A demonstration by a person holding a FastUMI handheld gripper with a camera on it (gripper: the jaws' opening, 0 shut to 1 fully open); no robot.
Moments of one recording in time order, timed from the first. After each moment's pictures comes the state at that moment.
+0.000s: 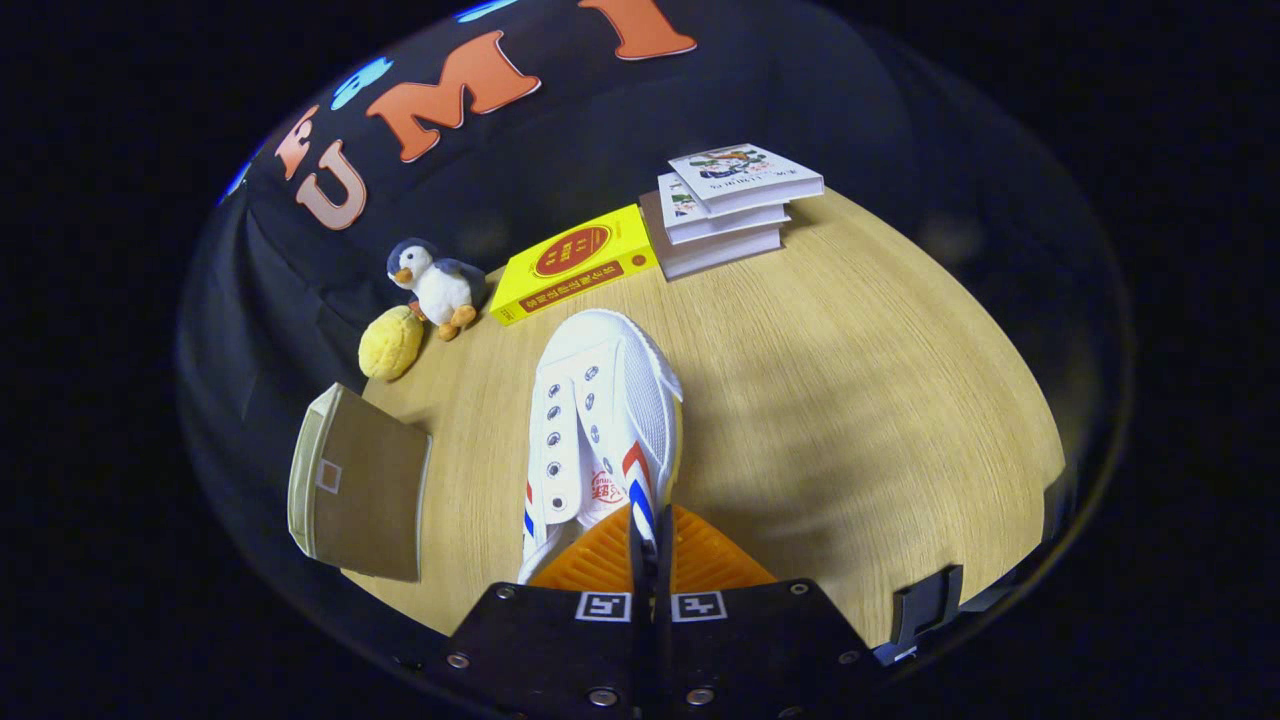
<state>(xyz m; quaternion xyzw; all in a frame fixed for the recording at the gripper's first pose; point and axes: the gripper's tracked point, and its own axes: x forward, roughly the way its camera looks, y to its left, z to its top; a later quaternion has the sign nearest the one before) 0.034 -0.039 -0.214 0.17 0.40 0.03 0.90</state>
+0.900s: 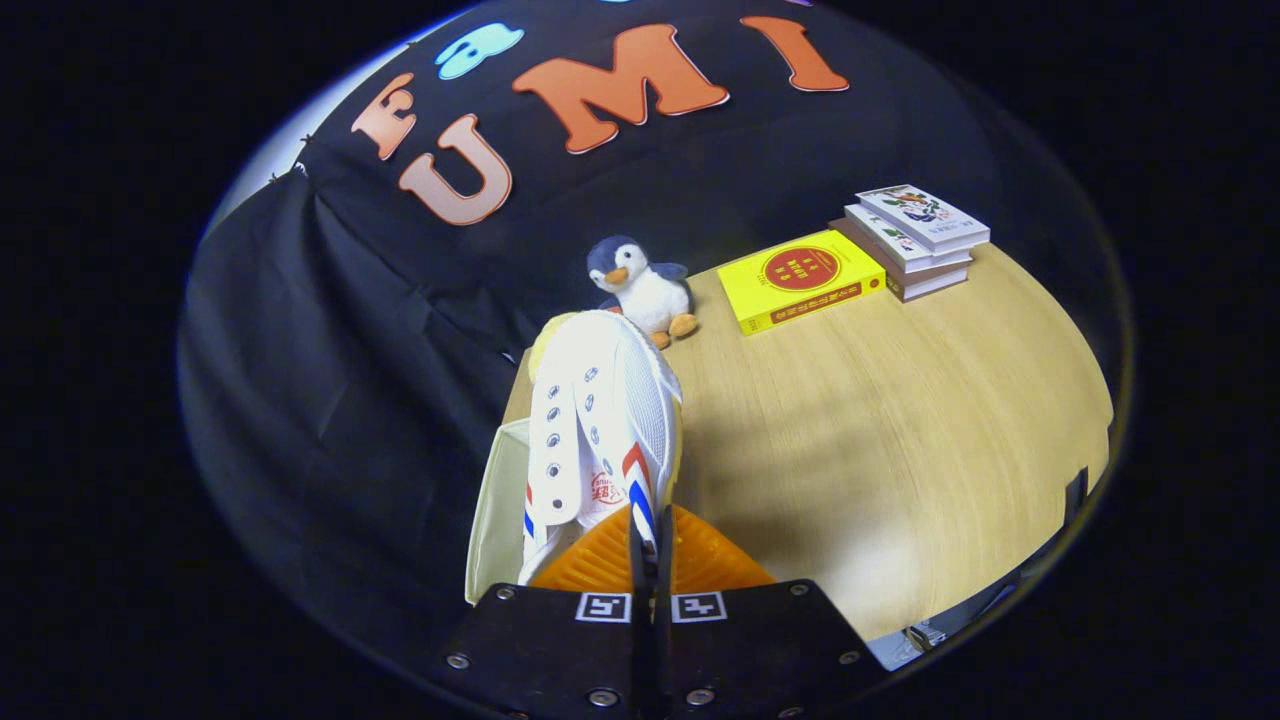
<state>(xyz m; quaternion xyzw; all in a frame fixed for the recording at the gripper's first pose) 0.019 0.269 -0.092 0.20 0.37 0.10 0.90</state>
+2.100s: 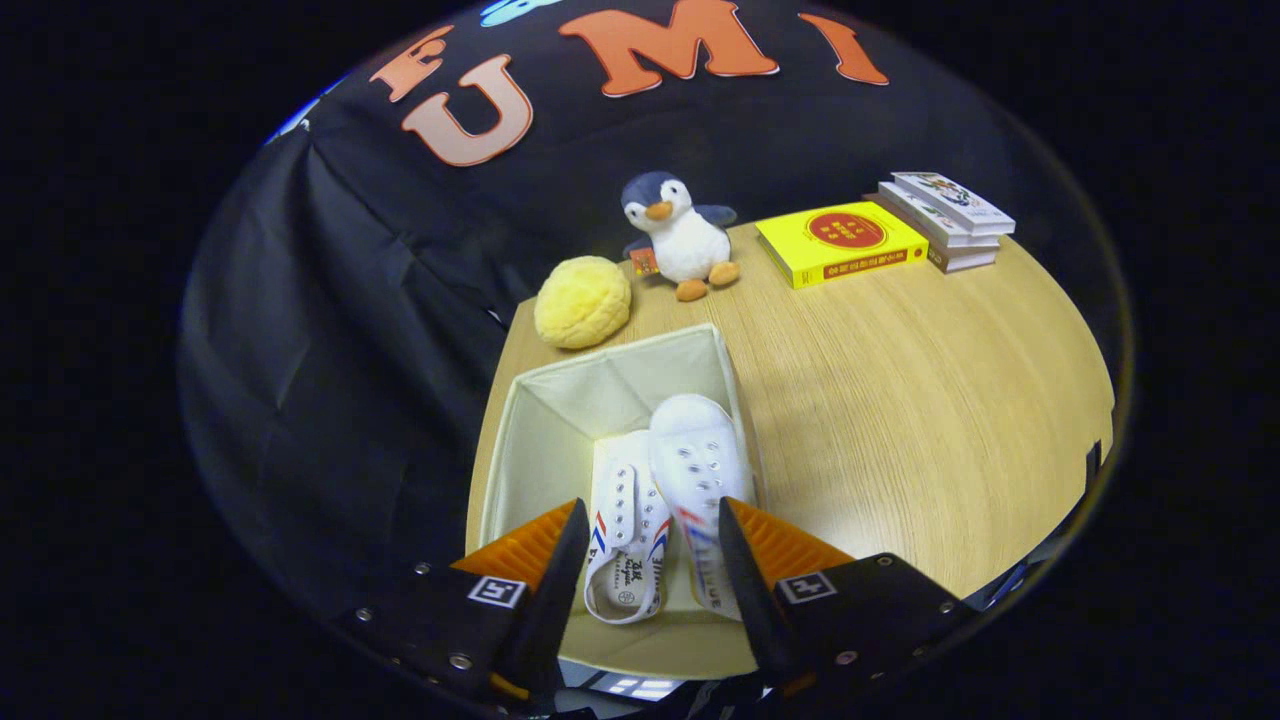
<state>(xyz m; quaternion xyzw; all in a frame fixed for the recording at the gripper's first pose) 0.034 0.353 -0.110 0.16 0.39 0.08 0.90</state>
